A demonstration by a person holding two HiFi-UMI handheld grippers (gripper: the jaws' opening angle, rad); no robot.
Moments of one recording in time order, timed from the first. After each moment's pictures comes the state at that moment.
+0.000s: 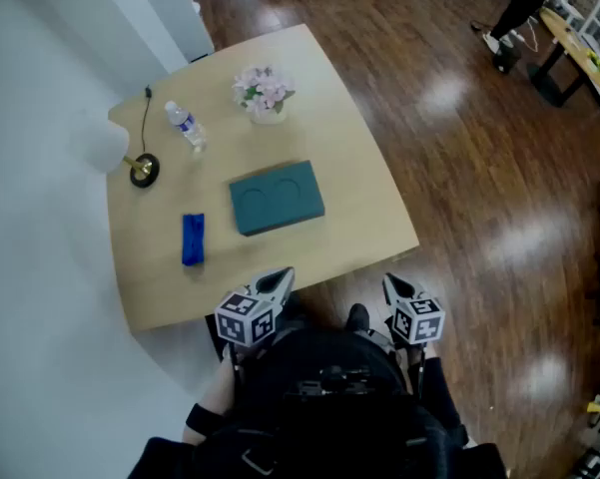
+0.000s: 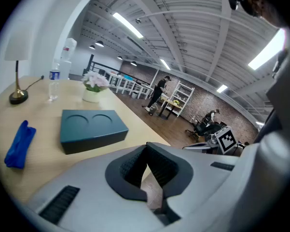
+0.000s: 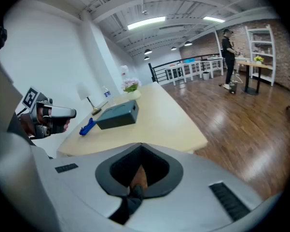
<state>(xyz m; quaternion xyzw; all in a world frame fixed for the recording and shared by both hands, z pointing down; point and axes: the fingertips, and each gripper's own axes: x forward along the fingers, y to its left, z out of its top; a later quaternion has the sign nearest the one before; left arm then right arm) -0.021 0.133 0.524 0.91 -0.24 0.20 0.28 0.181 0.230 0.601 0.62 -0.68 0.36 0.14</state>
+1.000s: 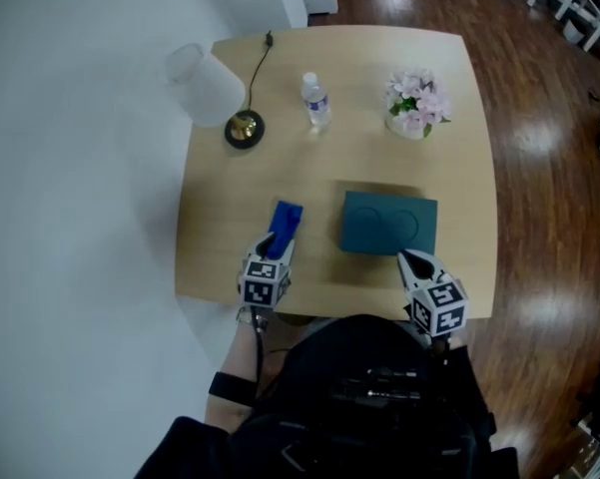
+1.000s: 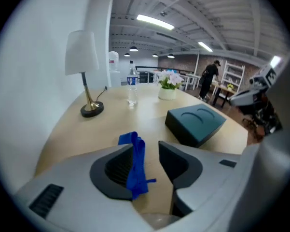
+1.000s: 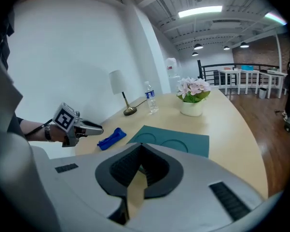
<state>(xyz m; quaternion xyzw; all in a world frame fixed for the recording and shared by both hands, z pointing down) -0.272 -0.063 0.610 0.79 -0.48 0.33 0.21 -0.012 -0.007 0.546 0.46 -0.82 0.28 0.21</state>
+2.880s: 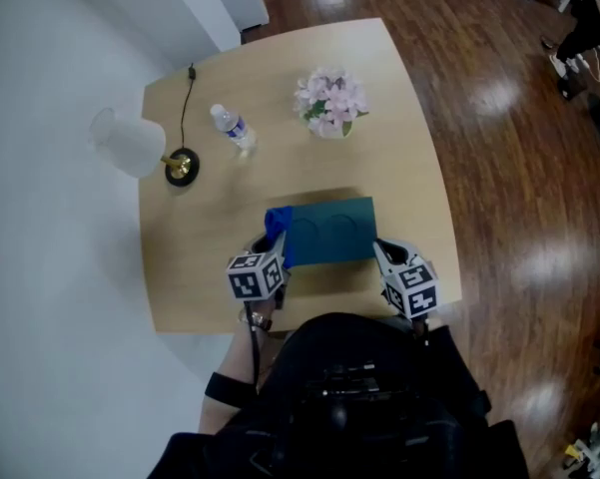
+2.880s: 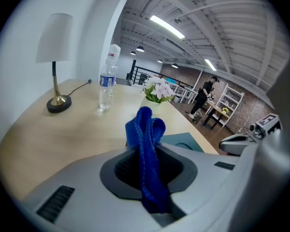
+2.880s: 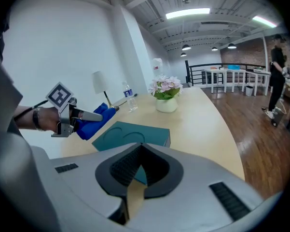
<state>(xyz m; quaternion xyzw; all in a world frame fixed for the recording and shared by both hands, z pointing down) -0.119 -0.108 0.589 0.80 -0.45 0.25 0.31 0.089 -0.018 0.582 0.51 -0.78 0.29 0.21</state>
